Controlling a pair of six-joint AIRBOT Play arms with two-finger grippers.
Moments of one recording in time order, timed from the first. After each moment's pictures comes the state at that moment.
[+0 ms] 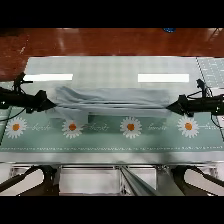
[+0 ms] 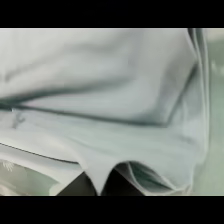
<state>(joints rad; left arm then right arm) 0.32 -1.25 0.93 0.92 -1.26 -1.37 -0.39 -1.28 0.82 -0.74 1.24 1.21</state>
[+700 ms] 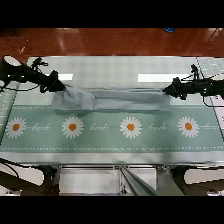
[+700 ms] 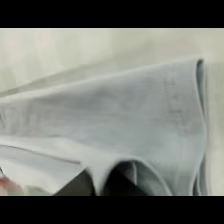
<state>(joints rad) 0.20 -1.75 1.45 0.92 -1.31 -1.50 -0.32 -1.62 1.15 -0.68 1.11 1.24</state>
